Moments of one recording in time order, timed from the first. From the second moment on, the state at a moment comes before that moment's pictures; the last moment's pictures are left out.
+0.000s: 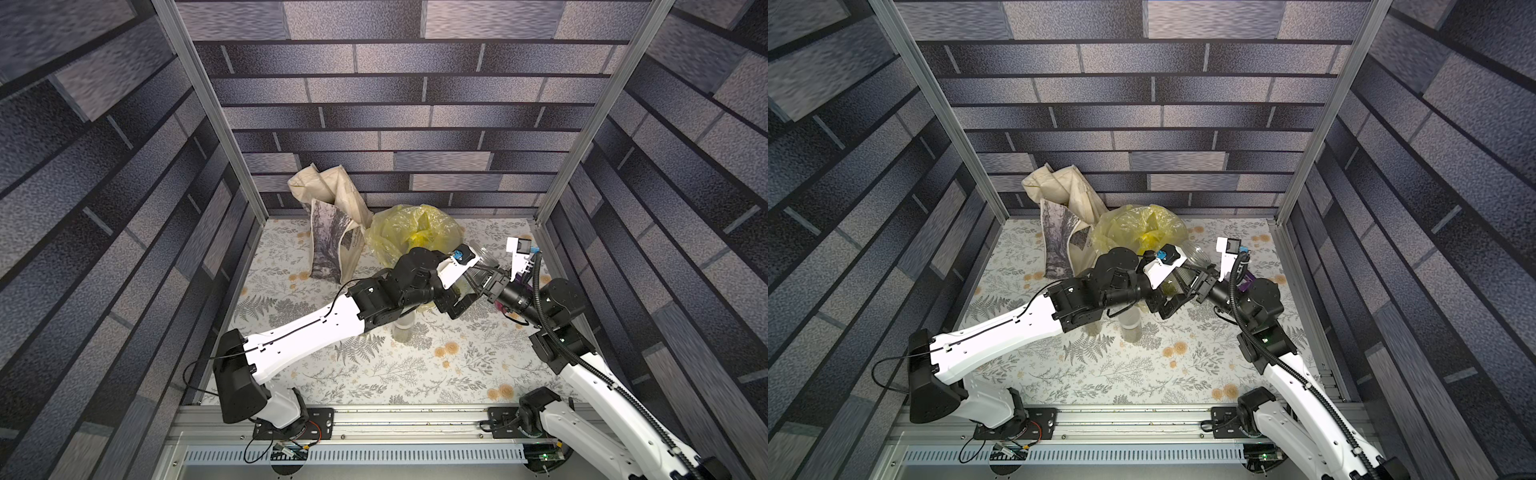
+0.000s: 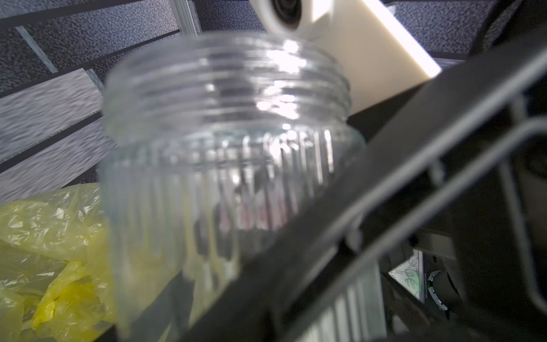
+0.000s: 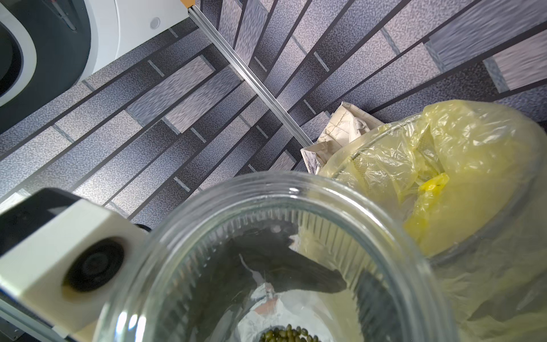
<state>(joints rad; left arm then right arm) -1.04 1.47 1.37 -0.19 0.08 0.11 0.42 0.79 0.66 0.29 -0.53 0.85</state>
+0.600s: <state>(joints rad) -1.05 1.31 1.02 0.37 0.00 0.07 0.42 0.80 0.71 0.29 -0.51 0.97</state>
